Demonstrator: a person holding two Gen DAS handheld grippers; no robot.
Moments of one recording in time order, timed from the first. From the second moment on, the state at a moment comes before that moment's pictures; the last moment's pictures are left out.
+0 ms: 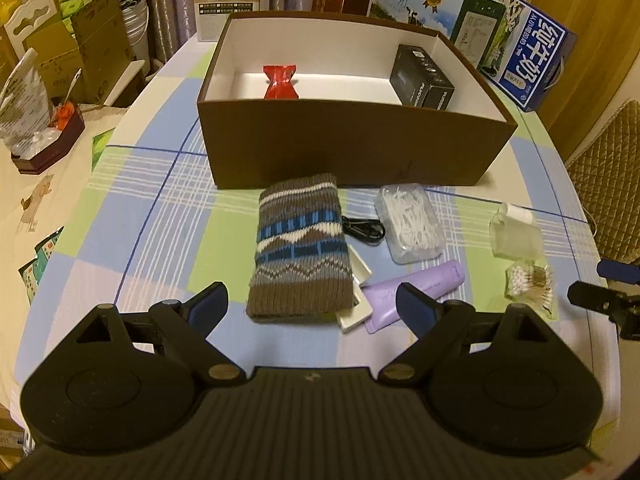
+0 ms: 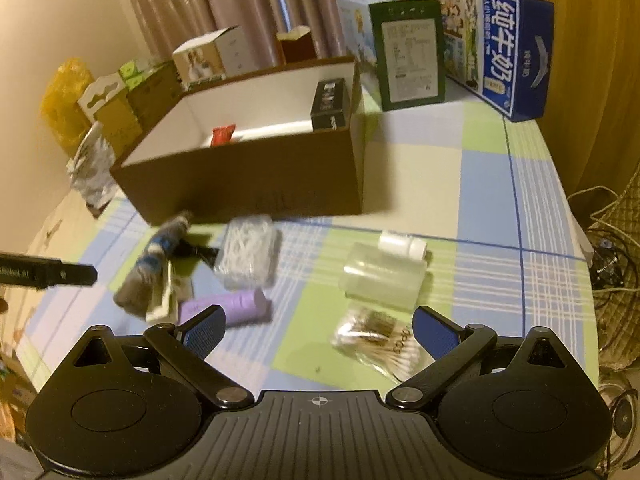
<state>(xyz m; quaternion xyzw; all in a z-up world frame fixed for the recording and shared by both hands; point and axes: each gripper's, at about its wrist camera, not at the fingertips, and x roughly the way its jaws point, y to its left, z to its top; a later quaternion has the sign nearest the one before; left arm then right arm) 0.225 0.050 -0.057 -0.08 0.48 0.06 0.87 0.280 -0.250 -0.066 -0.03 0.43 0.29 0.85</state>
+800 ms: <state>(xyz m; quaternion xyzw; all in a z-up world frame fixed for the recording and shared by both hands) 0.218 0.060 -0.082 -0.09 0.49 0.09 0.86 0.303 -0.243 -0.142 -0.13 0.45 0.36 0.81</state>
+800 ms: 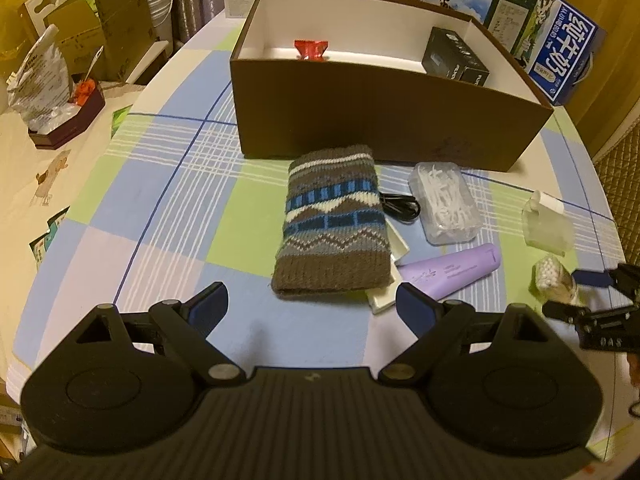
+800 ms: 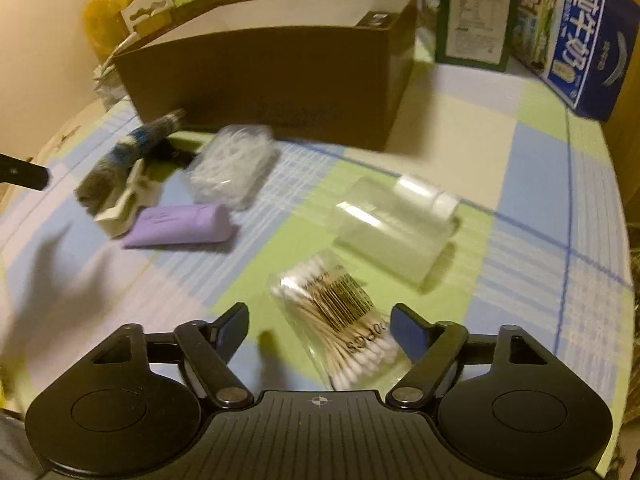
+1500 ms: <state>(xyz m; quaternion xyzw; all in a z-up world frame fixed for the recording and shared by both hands) 0.240 0.068 -0.094 -0.09 0.50 0.06 0.86 0.296 -0.208 -0.147 -0.13 0.46 0.34 0.81</state>
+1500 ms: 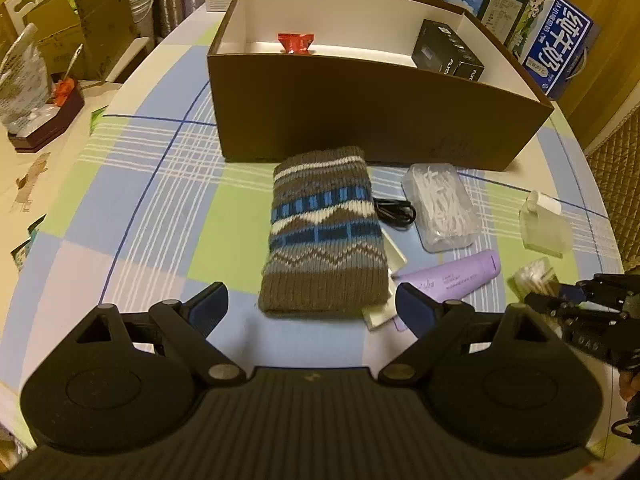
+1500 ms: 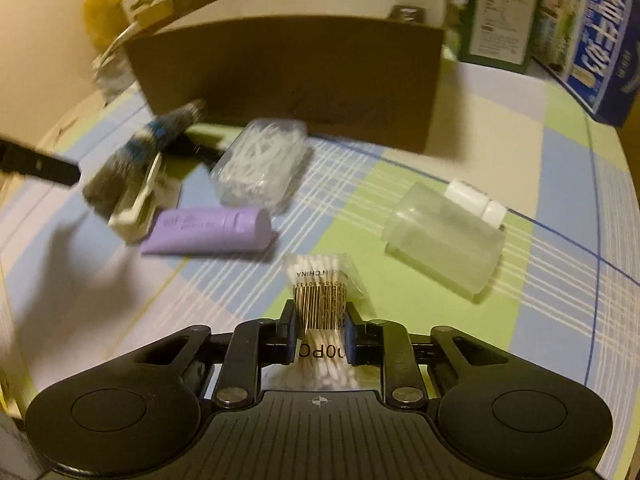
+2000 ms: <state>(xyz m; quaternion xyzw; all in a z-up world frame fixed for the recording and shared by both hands) 0.308 0.090 -0.129 -0.12 0.50 0.02 0.86 0.325 -0.224 -0.112 -0.01 0.46 0.27 0.85</state>
